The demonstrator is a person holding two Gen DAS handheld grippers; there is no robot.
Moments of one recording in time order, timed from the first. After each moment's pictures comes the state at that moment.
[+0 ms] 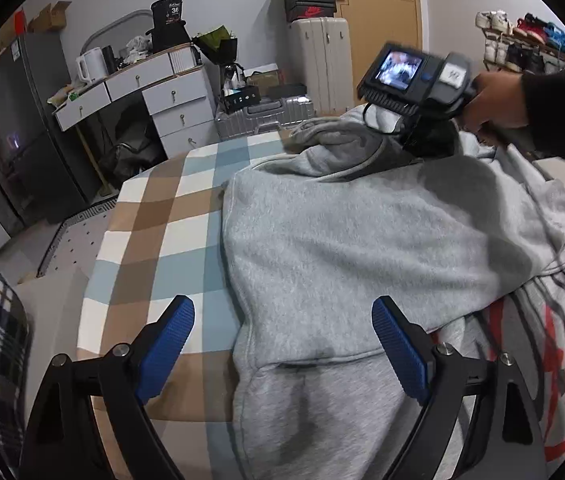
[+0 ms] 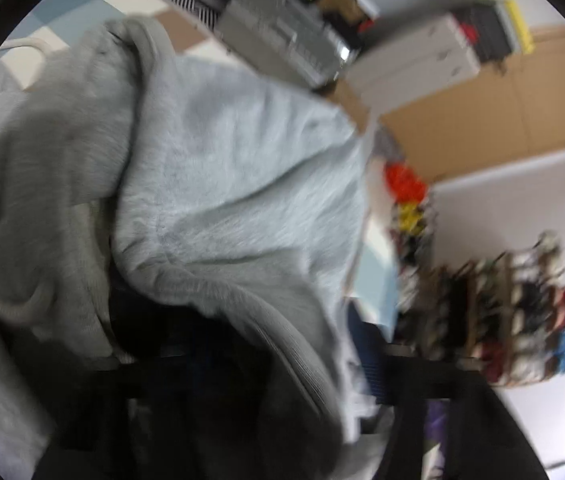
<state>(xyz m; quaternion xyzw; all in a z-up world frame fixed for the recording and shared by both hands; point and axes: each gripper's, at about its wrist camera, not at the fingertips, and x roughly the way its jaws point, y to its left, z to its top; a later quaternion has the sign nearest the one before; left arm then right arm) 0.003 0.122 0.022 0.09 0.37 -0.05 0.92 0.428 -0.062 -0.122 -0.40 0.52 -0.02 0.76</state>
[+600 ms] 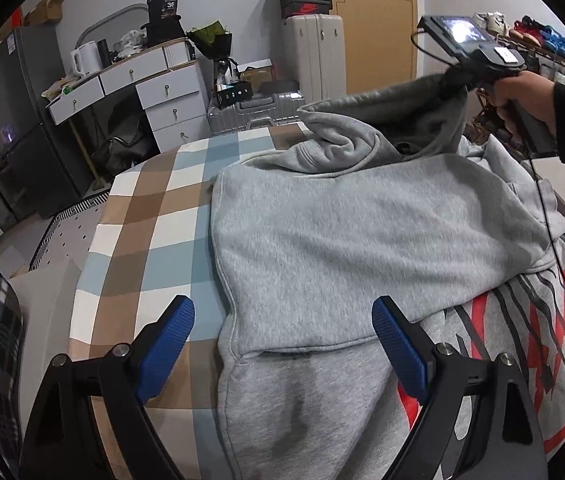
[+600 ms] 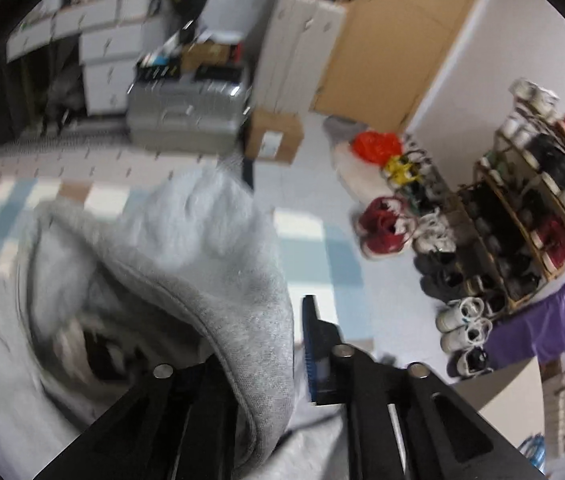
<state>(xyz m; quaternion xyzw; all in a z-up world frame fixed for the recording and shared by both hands) -0.004 0.119 0.023 0.08 0.39 -0.06 0.92 0.406 -0.189 -0.031 -0.13 0.46 -0.07 0.87</state>
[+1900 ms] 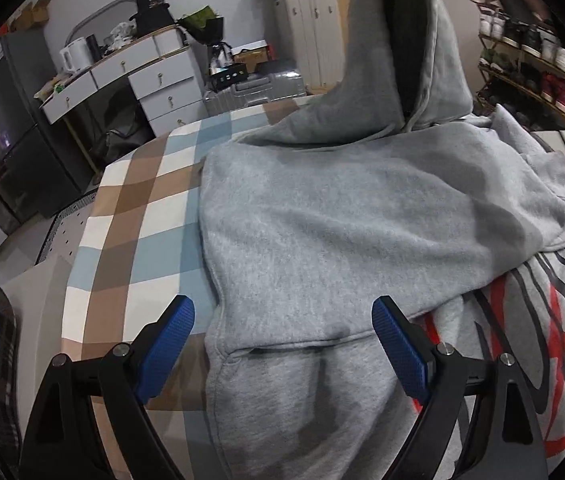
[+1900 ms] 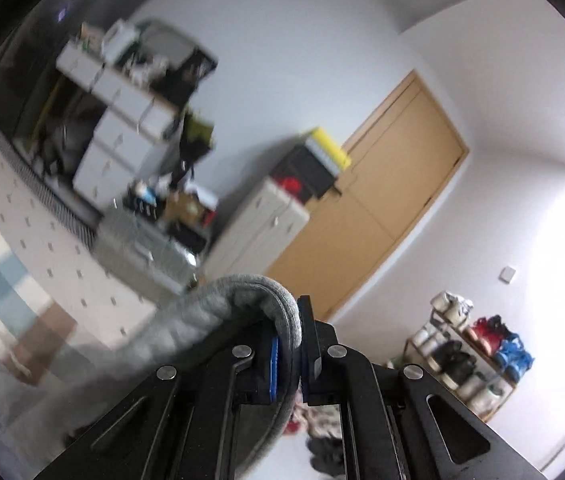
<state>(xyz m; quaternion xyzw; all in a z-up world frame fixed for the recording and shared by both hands) 0.006 0.111 0.005 0.11 0.42 -0.05 0.90 0.355 -0.068 0.125 -0.34 0.12 -0.11 0.93</state>
